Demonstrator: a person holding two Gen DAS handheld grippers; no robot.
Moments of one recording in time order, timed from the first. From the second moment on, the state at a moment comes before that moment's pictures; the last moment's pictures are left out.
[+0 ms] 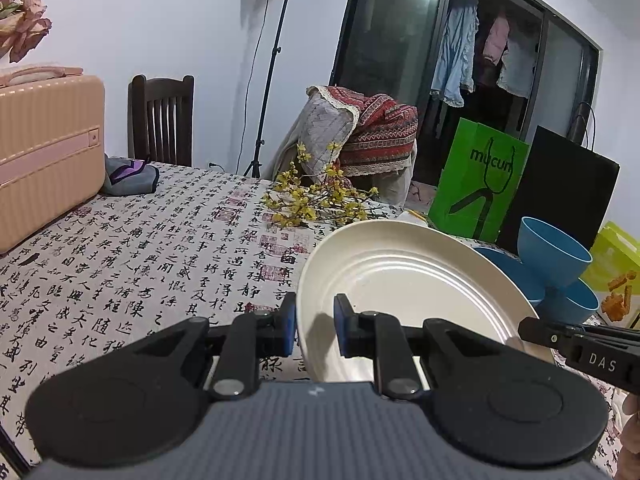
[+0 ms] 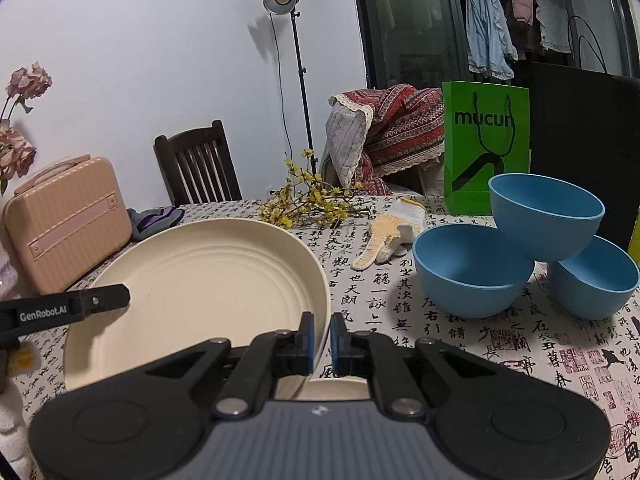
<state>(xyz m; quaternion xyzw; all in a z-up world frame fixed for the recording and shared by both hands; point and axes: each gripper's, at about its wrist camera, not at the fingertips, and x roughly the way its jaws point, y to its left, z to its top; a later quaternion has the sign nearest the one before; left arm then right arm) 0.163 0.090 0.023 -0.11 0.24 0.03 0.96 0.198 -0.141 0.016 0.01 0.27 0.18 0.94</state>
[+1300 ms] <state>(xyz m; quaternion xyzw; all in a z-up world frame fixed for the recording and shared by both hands) 0.140 0.059 0.013 -0.12 0.24 0.01 0.96 0.167 -0.175 0.014 0.03 0.27 0.17 0.95</state>
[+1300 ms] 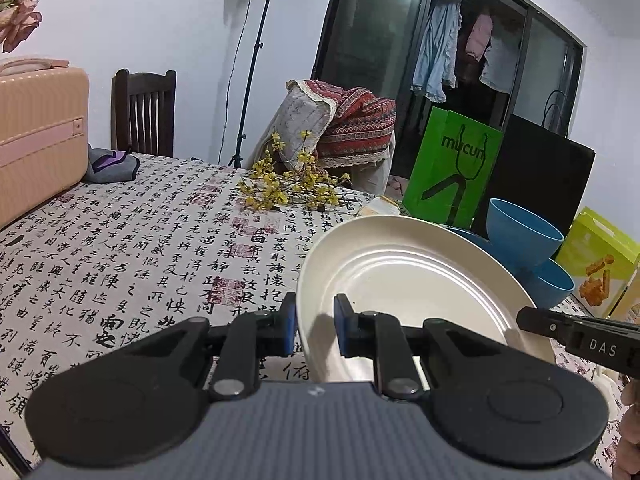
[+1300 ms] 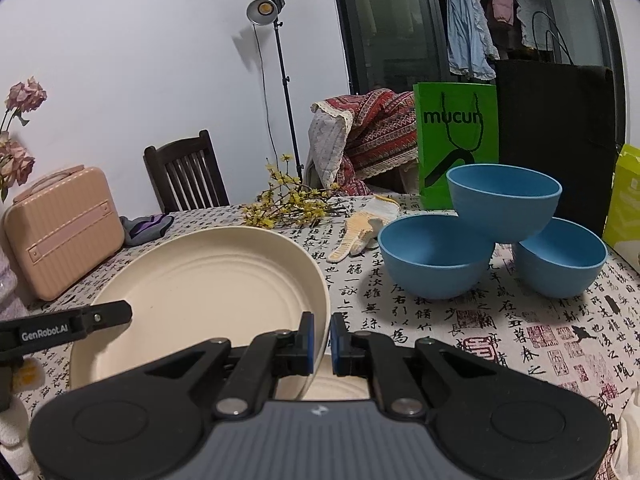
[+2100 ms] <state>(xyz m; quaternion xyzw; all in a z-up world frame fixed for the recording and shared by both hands) 0.134 0.042 0.006 -0.11 0.24 -0.01 0.96 0.153 -0.195 0.007 0.04 0.27 0.16 0.95</state>
